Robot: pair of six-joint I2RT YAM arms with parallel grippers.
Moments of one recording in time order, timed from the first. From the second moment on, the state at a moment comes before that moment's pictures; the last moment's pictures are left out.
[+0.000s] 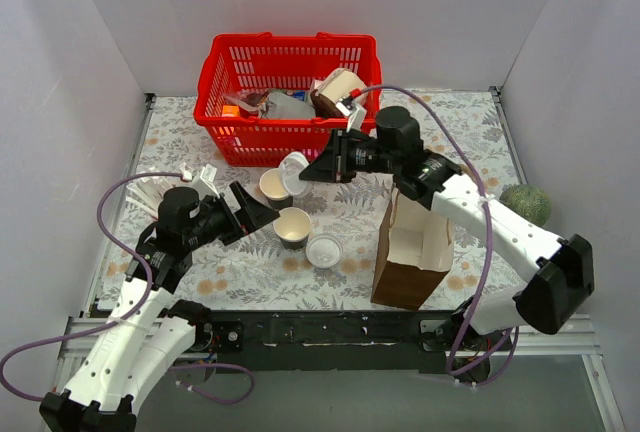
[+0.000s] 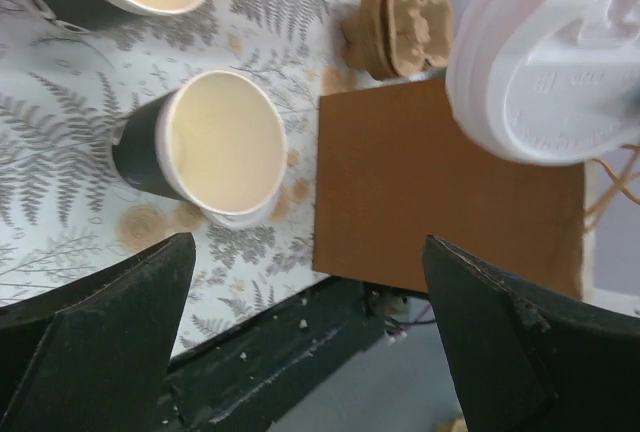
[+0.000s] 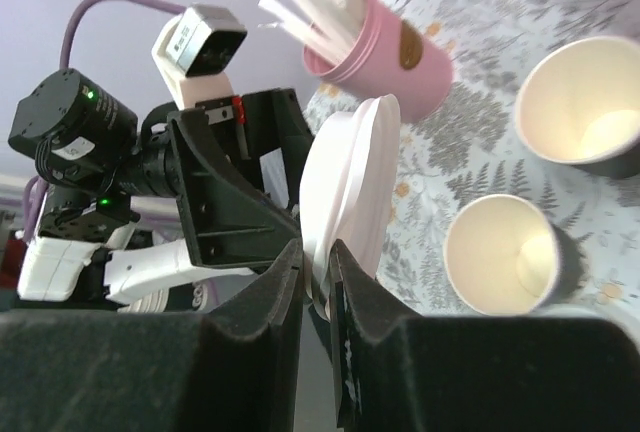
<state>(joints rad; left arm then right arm) -0.32 0.64 0.69 -0.51 0.36 -0.82 0.75 1.42 1.26 -0.10 -0.61 0.77</state>
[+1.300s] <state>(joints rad) -1.23 1.92 2.02 -0.87 -0.51 -0.72 0.13 0.91 1.27 -0.40 -0.04 0.54</state>
